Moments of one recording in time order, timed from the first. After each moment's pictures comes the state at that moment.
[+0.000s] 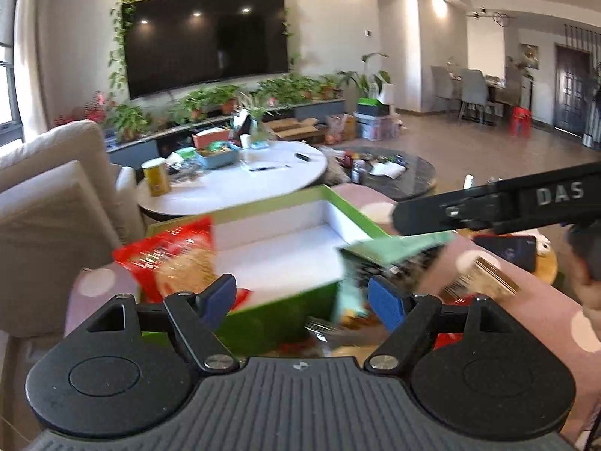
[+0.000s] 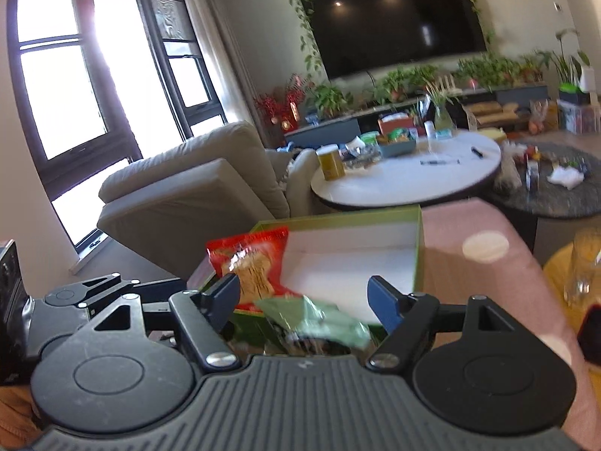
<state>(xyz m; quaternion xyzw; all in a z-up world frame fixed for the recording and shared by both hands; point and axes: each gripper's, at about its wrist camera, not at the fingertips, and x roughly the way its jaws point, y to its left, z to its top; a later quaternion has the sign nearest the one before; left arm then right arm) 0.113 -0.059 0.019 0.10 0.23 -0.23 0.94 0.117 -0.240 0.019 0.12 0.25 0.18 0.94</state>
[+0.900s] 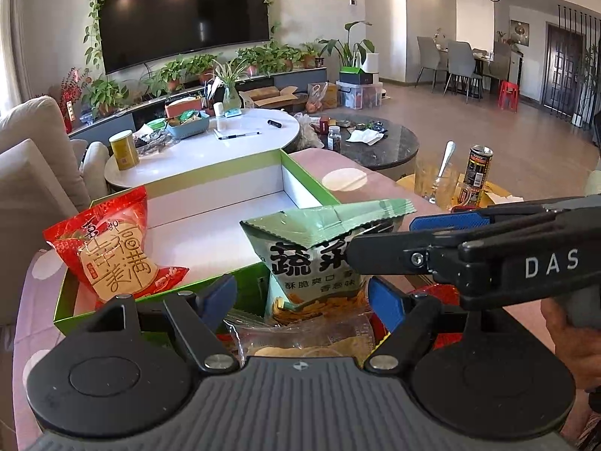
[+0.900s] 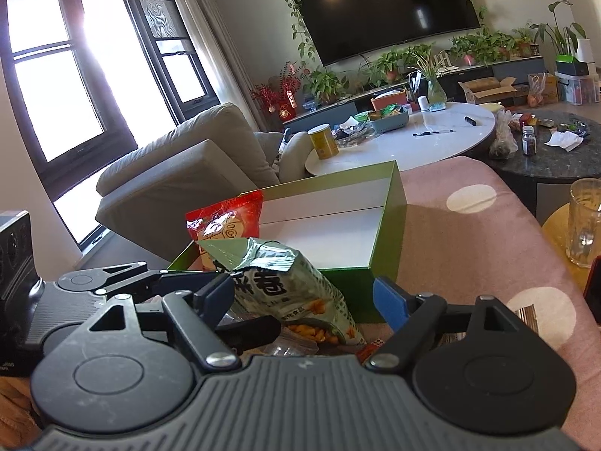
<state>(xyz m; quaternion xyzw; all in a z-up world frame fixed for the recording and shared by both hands) 0.131 -0.110 -0.008 0.11 0.28 -0.25 0.92 0.116 -0.269 -0.028 0.15 0.26 0.19 0.94</state>
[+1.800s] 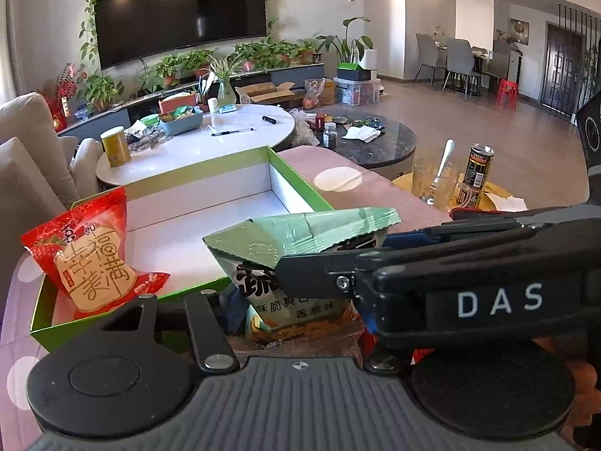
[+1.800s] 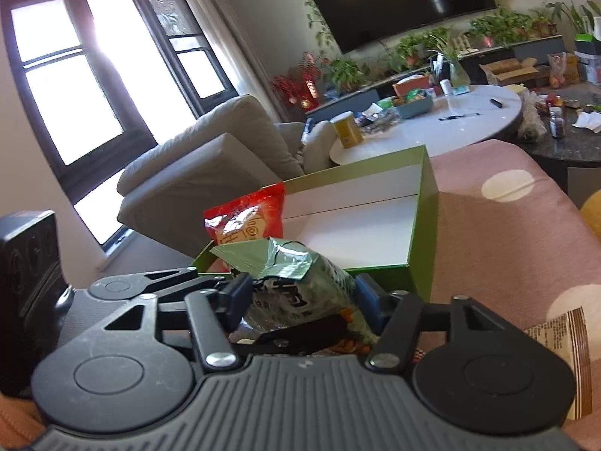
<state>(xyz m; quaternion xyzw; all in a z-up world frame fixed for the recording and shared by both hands) 0.142 -0.130 -0.012 0.10 0.29 -0.25 0.92 0.128 -0.263 -0.030 0.17 0.27 0.23 0.92</state>
